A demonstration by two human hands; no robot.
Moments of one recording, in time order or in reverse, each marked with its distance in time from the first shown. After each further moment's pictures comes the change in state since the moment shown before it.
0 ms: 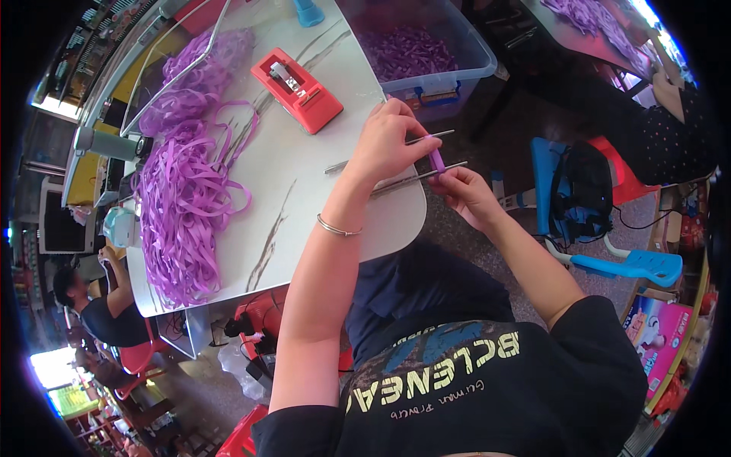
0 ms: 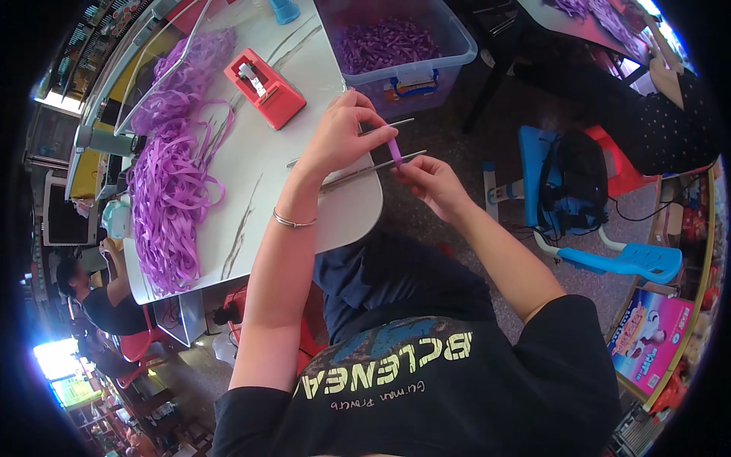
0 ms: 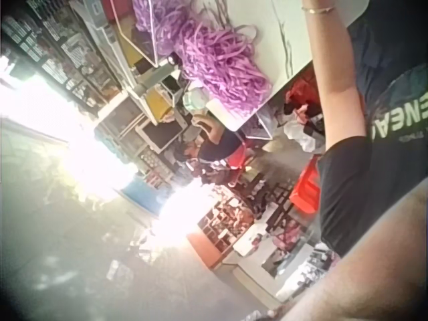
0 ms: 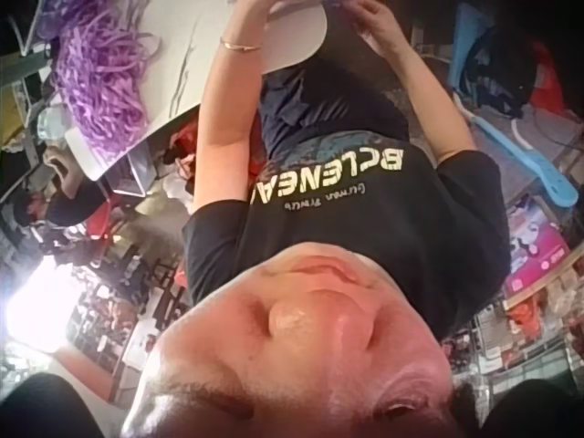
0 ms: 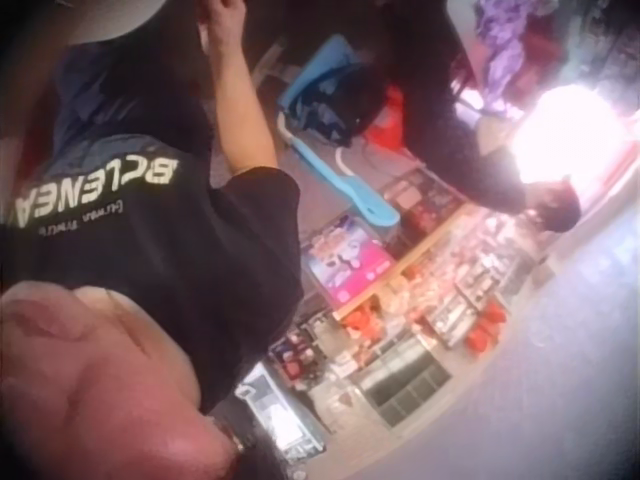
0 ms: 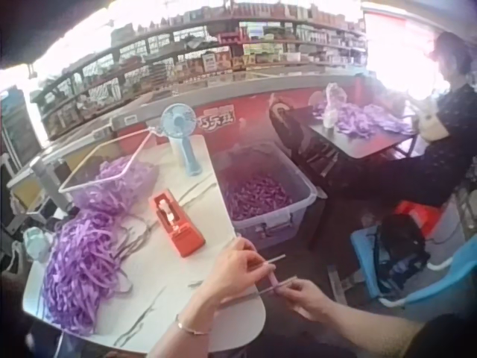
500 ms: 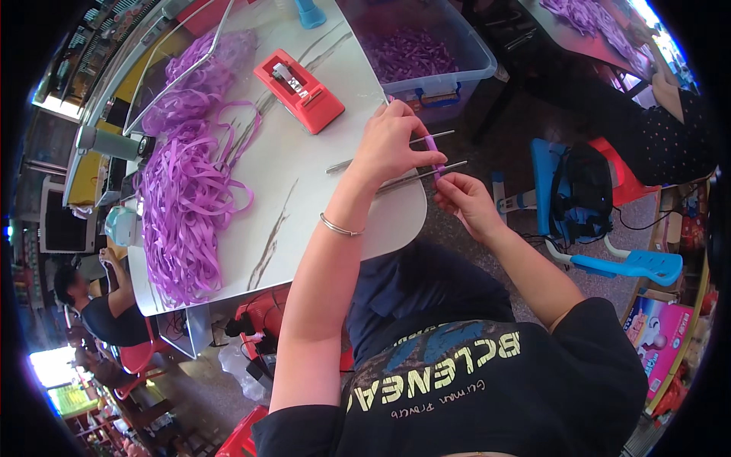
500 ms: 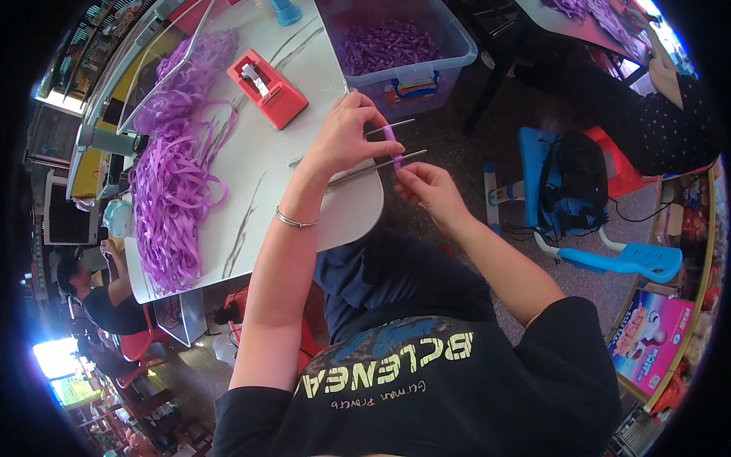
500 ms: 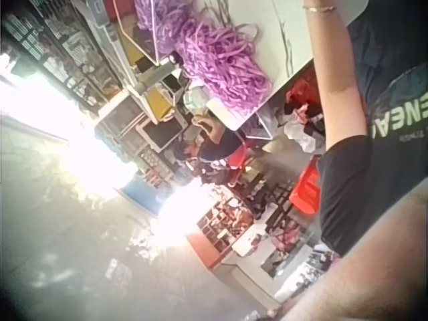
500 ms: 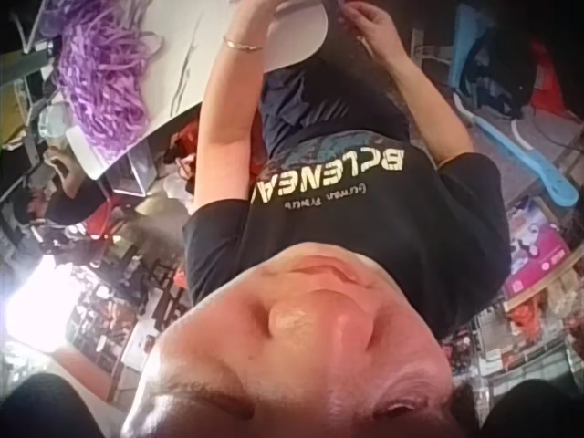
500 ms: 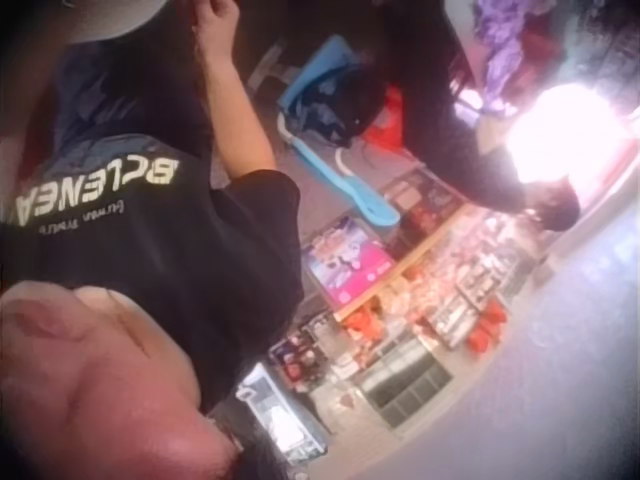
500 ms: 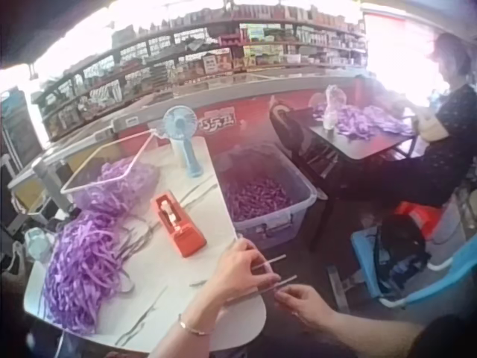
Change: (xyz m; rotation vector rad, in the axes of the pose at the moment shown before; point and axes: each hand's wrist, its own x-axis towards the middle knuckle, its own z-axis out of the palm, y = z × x) left_hand 0.000 0.008 -0.002 0.068 -0.060 -0.025; right_hand -0.016 0.004 0.019 -0.173 0.055 -0.100
